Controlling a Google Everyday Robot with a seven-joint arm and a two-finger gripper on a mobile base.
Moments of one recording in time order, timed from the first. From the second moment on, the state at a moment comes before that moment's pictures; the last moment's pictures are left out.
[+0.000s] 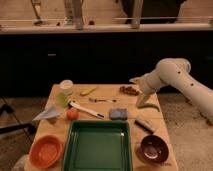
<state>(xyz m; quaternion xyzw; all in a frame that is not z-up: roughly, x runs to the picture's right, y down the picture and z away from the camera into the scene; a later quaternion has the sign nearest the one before) 0.161 0.021 0.740 -0.16 -0.21 -0.04 0.96</state>
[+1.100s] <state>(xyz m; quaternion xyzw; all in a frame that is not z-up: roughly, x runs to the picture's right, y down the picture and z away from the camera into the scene) 0.074 0.008 0.816 -0.19 -0.25 -0.09 0.95</state>
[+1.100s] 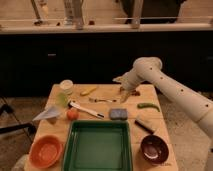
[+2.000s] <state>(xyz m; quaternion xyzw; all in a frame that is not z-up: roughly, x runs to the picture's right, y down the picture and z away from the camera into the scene) 0.025 0.009 0.862 -0.20 -0.26 -0.13 0.94</state>
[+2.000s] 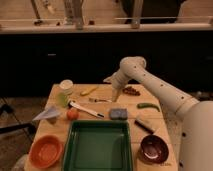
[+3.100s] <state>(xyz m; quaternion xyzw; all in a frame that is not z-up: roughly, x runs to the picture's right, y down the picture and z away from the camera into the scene) 0.019 0.009 0.869 -0.19 -0.26 -0.13 0.94</state>
